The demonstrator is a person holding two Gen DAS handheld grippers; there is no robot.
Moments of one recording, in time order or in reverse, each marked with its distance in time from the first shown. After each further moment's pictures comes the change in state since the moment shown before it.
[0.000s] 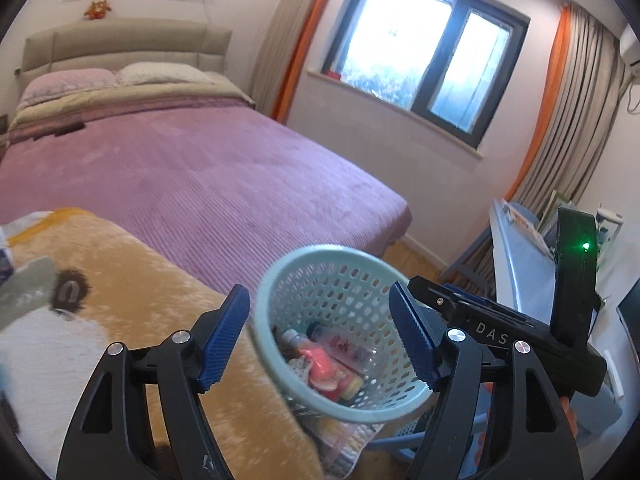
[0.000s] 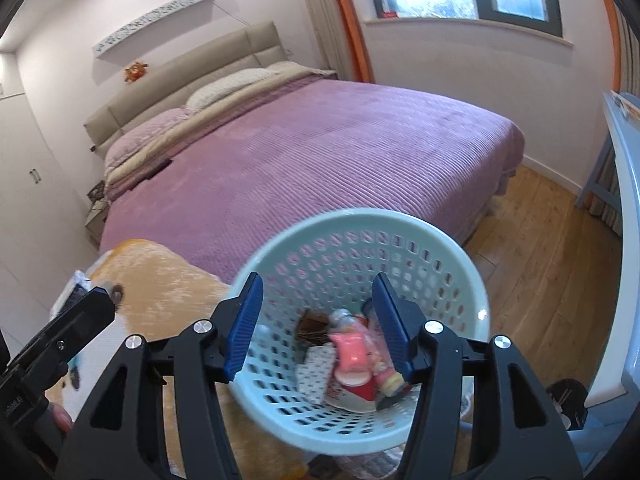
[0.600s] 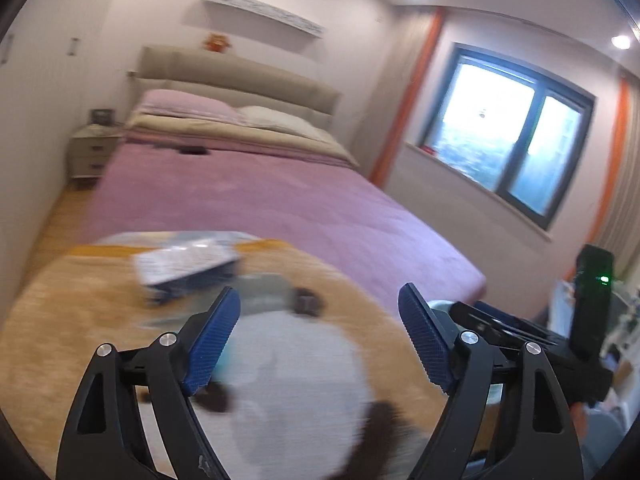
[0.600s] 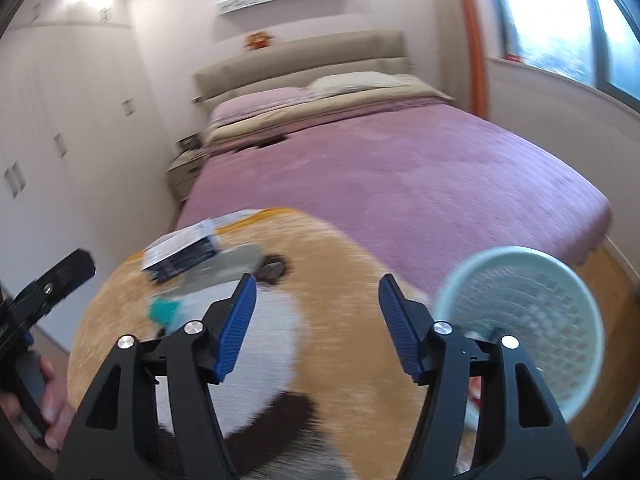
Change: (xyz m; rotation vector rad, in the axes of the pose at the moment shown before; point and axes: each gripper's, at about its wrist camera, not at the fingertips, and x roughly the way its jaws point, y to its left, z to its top) left arm -0.181 0.140 -0.016 -0.177 -0.217 0.301; right arm -0.009 0.212 -0.044 -0.343 0.005 0.287
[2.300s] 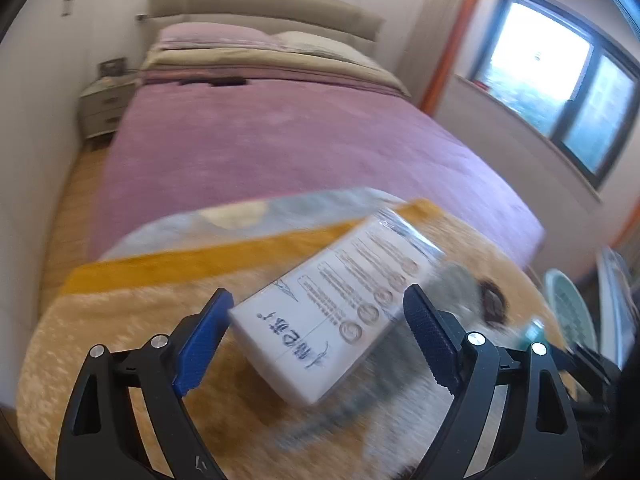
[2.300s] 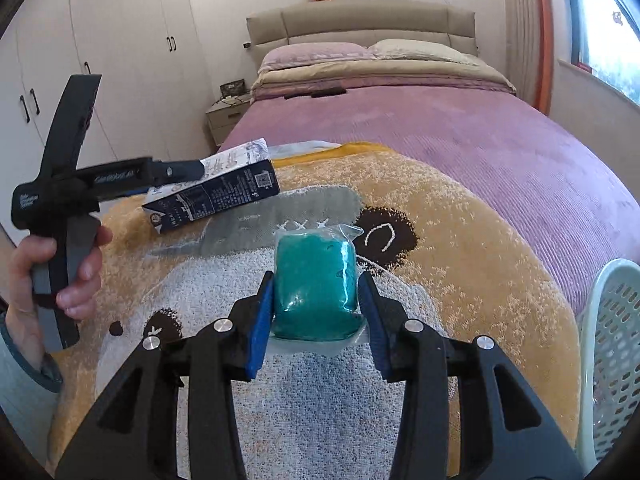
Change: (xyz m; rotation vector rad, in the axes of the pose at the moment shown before) left arm 0.136 0.146 0.024 0.034 0.293 0.063; right arm 0.119 0.054 -0.034 -0.122 0.104 0.077
